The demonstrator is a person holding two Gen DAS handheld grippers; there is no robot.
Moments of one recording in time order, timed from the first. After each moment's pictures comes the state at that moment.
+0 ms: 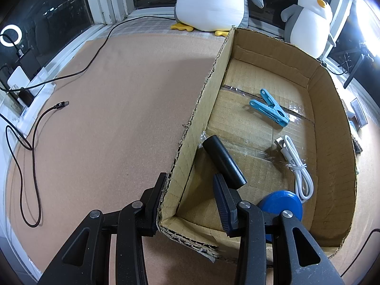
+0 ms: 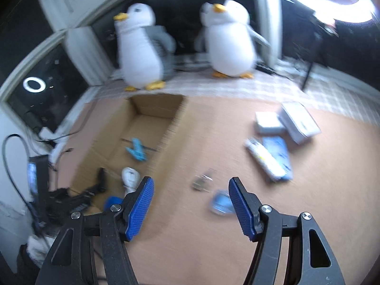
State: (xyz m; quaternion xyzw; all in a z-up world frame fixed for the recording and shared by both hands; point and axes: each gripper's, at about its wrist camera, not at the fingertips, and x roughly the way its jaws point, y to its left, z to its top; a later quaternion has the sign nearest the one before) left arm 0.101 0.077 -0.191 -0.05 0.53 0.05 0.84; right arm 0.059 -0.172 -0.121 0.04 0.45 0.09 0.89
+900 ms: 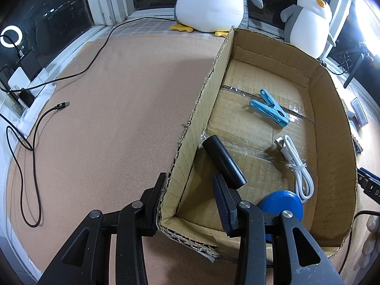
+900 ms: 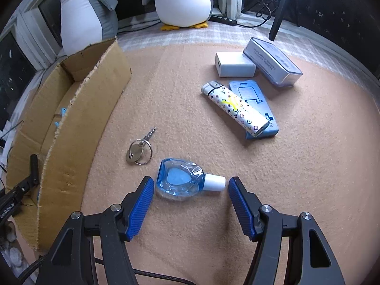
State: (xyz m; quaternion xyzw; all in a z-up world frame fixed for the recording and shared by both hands) left arm 0.100 0.076 -0.192 -0.05 0.53 0.06 0.84; right arm 0.079 -0.181 -0.200 0.02 0.51 -0.03 0.86
